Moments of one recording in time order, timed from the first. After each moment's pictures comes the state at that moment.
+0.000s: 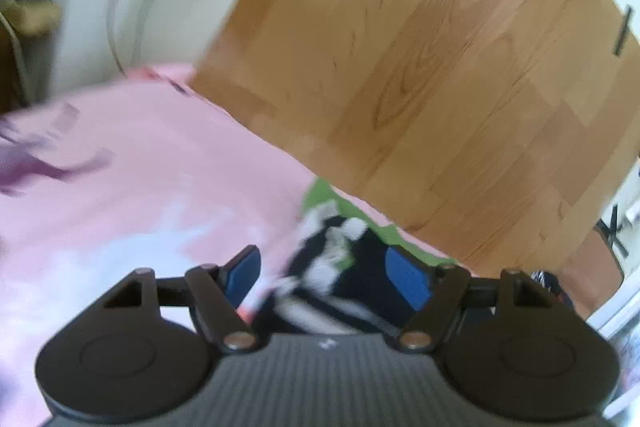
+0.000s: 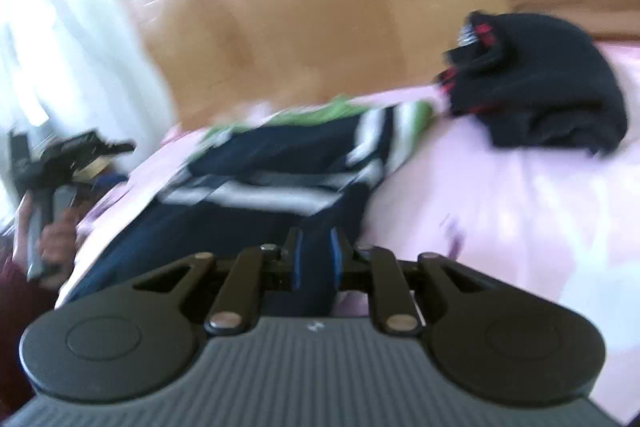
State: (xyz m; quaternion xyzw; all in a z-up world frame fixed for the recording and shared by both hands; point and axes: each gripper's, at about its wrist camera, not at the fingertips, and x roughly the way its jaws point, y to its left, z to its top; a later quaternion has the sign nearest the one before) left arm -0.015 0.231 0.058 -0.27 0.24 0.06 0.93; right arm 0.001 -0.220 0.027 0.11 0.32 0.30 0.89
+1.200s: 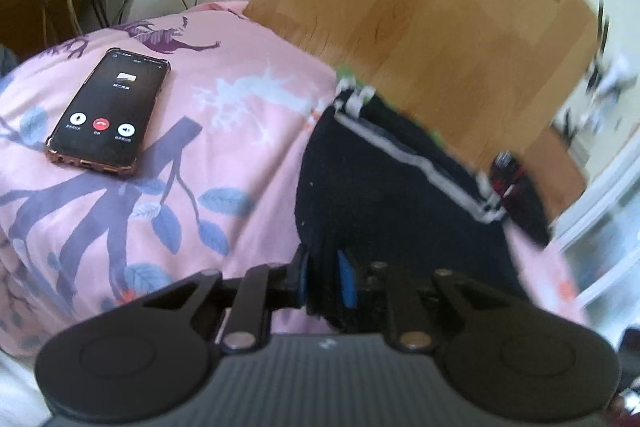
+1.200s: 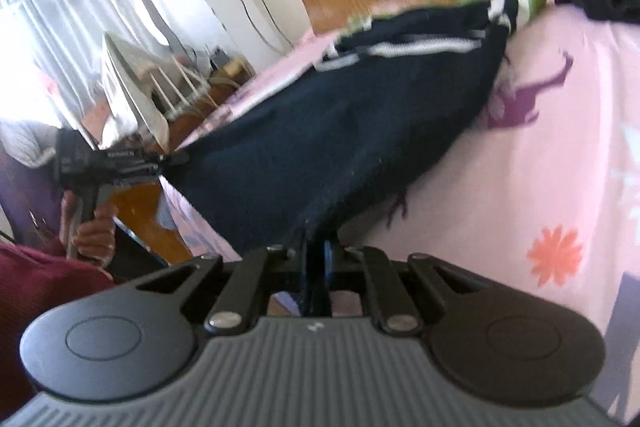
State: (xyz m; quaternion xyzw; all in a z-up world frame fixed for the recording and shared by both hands) left arm -0.239 0.236 0.034 -0.29 0.31 0.00 0.91; right arm -0.107 -0.214 0.017 0.12 0.37 0.46 0.80
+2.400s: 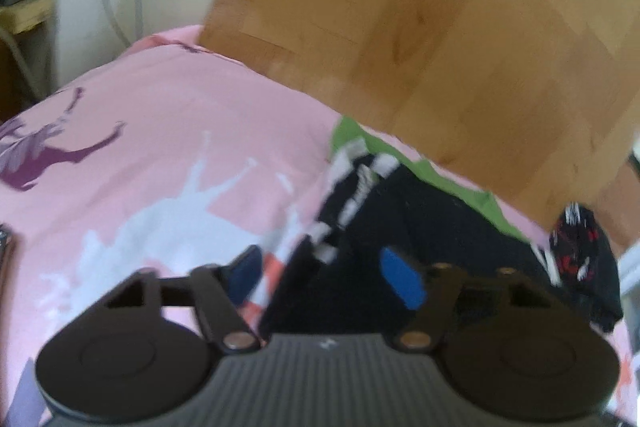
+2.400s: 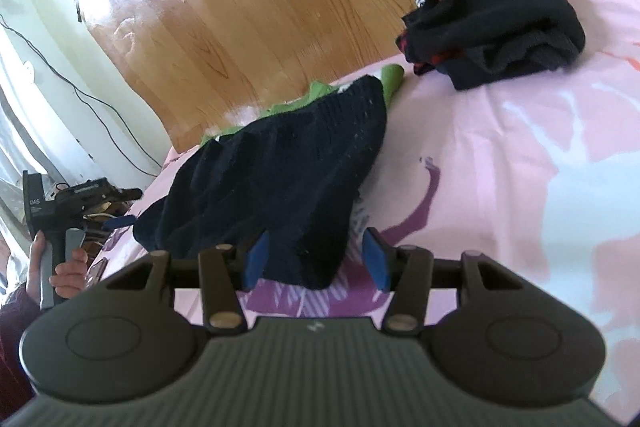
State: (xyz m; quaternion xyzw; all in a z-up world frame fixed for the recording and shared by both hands) left arm 0.013 0.225 0.037 -0.22 0.35 0.05 0.91; right arm 0.005 -0.229 0.005 0.21 0.33 0.26 0.88
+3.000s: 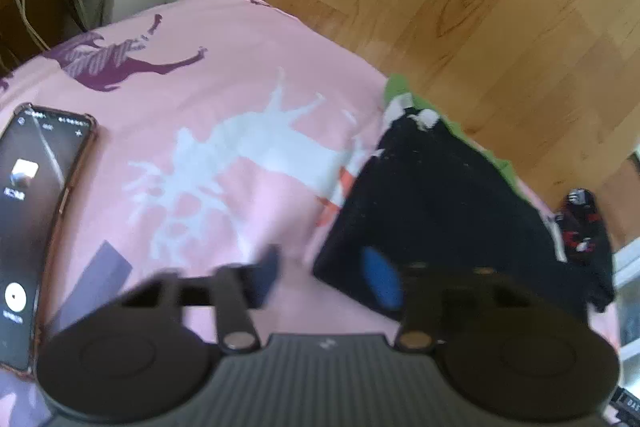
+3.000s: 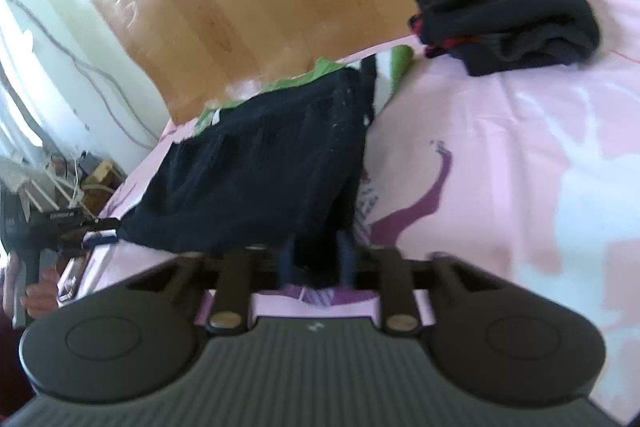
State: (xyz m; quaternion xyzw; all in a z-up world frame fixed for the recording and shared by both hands) left arm -0.061 0.253 0.017 -0.28 0.37 0.06 0.88; right arm 0.004 -0.222 0.004 0.18 0.36 0.26 0.88
